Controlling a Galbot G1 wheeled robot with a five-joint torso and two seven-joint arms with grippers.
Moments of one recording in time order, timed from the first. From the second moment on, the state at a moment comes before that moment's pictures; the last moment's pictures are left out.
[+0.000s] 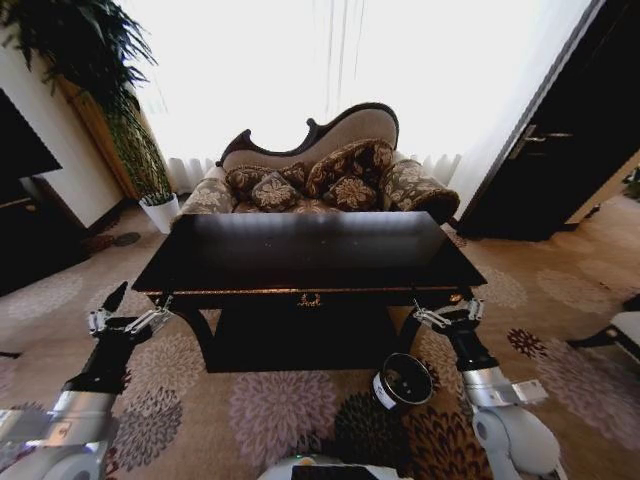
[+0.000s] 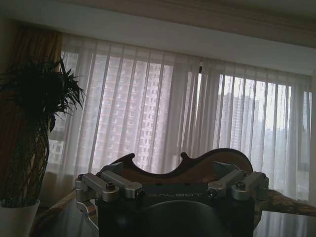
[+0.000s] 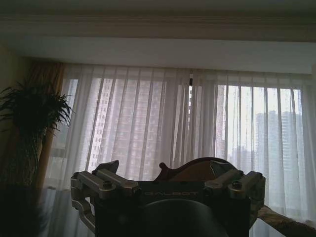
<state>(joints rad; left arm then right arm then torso) 1.78 -1.44 -1.11 -2.49 -0.69 0.08 0.27 -1.63 1.37 0.86 2.22 0.34 0.25 -0.31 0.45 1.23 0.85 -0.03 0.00</state>
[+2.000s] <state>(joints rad) 1.78 -1.43 -1.10 -2.48 -0.68 0.07 0.28 -1.62 1.37 0.87 2.21 0.39 0.29 -0.32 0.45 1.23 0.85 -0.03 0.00</state>
